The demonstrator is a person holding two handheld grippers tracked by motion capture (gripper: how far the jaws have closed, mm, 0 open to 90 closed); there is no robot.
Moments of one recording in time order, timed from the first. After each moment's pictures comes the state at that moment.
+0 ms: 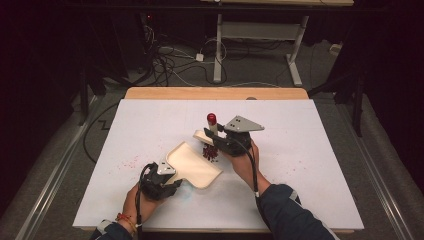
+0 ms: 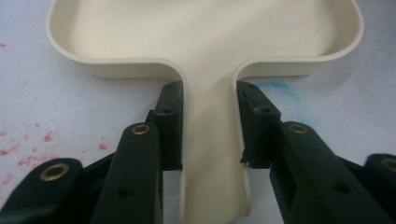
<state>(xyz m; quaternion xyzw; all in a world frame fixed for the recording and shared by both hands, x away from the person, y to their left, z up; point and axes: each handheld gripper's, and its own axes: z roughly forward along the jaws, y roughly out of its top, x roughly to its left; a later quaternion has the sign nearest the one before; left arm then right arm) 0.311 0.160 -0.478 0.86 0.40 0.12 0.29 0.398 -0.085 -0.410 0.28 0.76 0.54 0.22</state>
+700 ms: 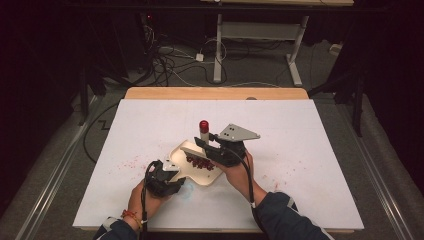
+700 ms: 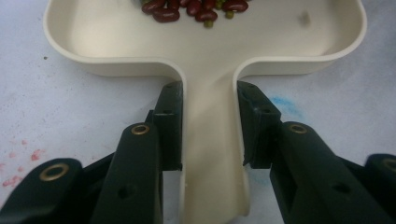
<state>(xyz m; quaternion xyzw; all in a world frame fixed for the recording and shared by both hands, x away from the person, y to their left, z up) 0.320 0.152 -0.480 0.86 0.40 0.12 0.29 0.368 -0.069 -0.405 0.26 0.76 0.56 0.18</state>
